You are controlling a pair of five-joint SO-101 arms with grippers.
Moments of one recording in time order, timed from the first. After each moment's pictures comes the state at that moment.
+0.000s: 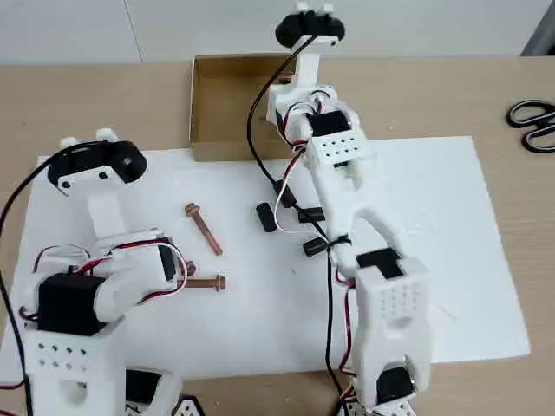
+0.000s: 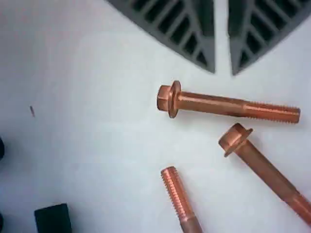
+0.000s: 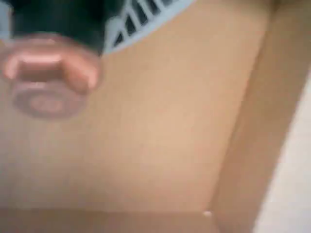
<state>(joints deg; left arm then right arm) 2.7 -50.4 23.9 99.4 24.2 -18.5 37.7 -31.7 36.8 -15.1</state>
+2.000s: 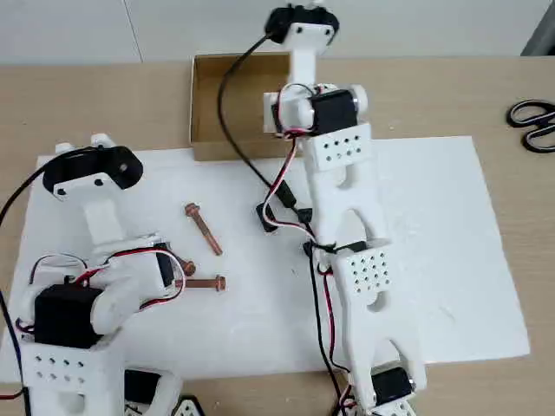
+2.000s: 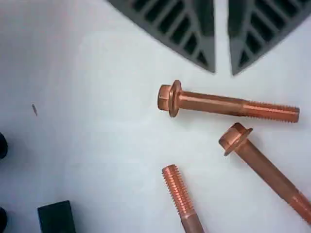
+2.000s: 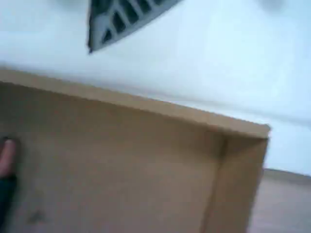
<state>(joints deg) 2.6 -52.7 25.1 99.4 24.2 -22.0 54.2 -93.9 99.1 -13.7</state>
